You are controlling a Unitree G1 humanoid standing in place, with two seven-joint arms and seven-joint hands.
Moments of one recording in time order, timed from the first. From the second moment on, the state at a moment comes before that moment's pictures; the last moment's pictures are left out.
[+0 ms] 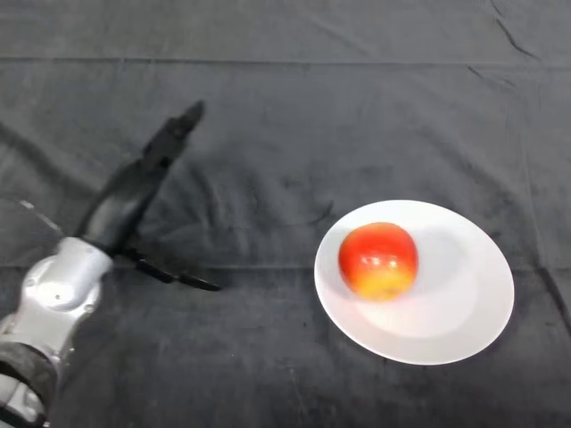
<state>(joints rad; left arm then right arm) -0.68 0.42 -0.41 1.15 -0.13 -0.82 -0.06 -0.65 -0.49 -0.95 1.22 0.88 0.19 0.40</state>
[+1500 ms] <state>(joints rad) -0.59 0.61 0.09 1.22 -0.36 -0.58 0.01 -0.65 -0.49 -0.95 1.22 0.88 0.19 0.40</state>
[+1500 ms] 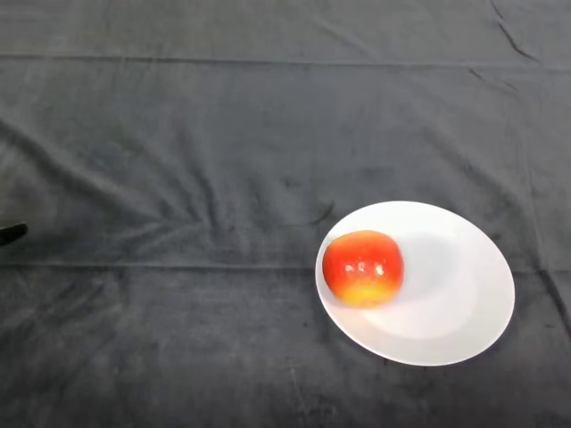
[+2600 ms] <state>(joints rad) -0.56 0.63 0.45 1.23 -0.61 -0.42 0.05 -0.65 -0.49 -0.95 1.22 0.88 0.19 0.40</state>
